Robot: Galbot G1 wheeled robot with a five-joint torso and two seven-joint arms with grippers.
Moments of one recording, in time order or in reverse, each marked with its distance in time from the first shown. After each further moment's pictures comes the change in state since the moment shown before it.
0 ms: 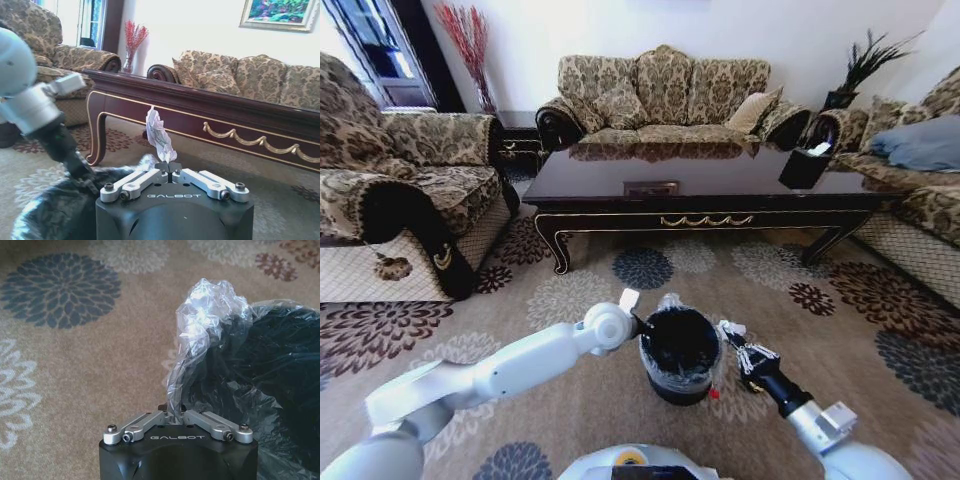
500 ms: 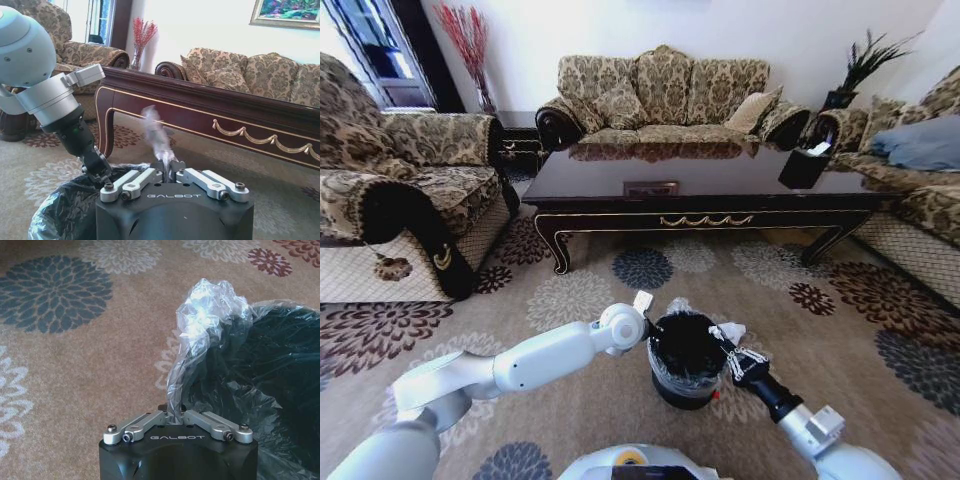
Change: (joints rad) left arm -0.034 -0.037 0.037 0.008 -0.015 0.000 -0.021; right arm 0.035 -0.013 -0.059 -0.018 -0.034 -0.004 0.010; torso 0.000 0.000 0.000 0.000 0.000
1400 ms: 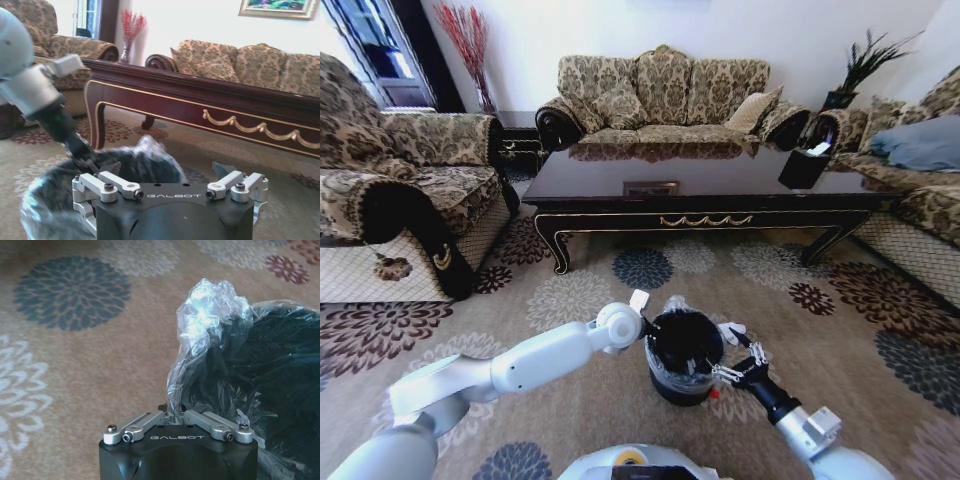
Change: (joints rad) left arm 0.039 0.050 -0.066 0.005 0.037 0.001 0.033; right arm 0.006 0.009 0.005 -0.028 0.032 -0.011 0.013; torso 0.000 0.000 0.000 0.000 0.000
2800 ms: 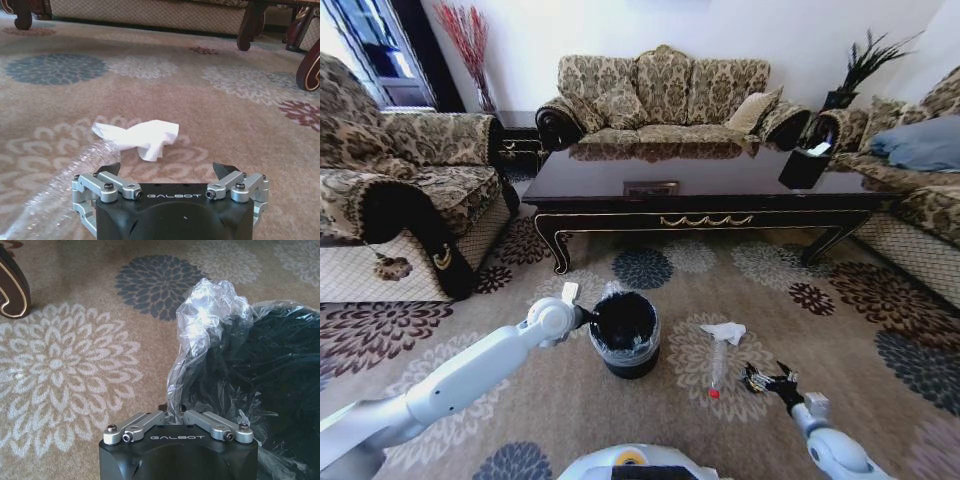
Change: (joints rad) left arm 0.209 0.282 -0.292 -0.063 0.048 0.000 0.105; right arm 0.554 0.038 -0.279 -0.920 0.256 0.005 -0.073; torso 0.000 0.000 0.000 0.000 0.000
